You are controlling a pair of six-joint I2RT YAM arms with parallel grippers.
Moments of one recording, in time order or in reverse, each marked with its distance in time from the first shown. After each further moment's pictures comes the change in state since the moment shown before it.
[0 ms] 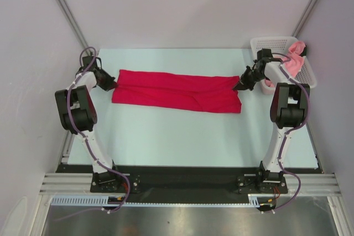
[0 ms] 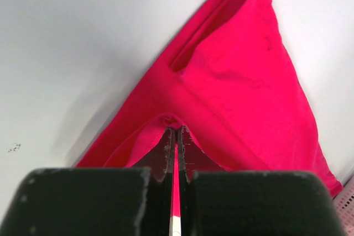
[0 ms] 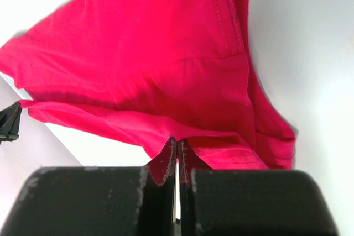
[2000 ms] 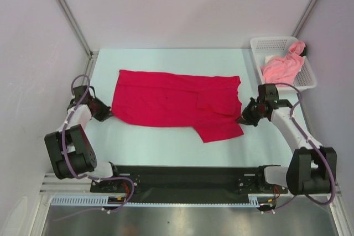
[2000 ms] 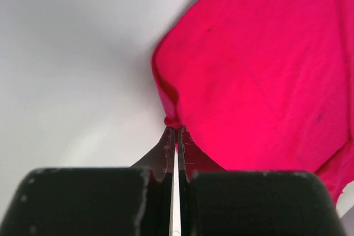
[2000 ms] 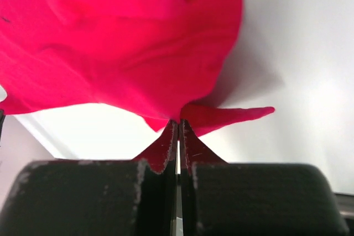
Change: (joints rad) left arm 0.101 -0.600 -0.677 -0.011 -0.017 0.086; right arm 0.117 -0.869 -0.852 0.105 0.219 0.137
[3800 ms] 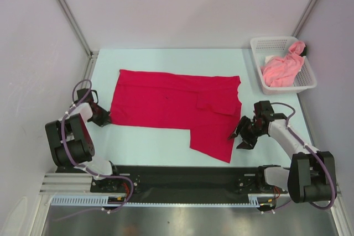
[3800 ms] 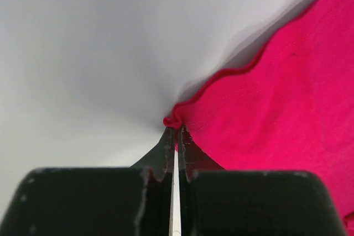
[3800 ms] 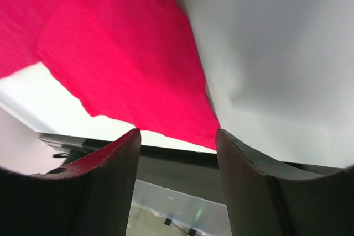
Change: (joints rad) left arm 0.006 0.129 0.014 -0.012 -0.145 -0.037; right arm 0.004 -0.030 -0.197 -0.049 -0.132 -0.002
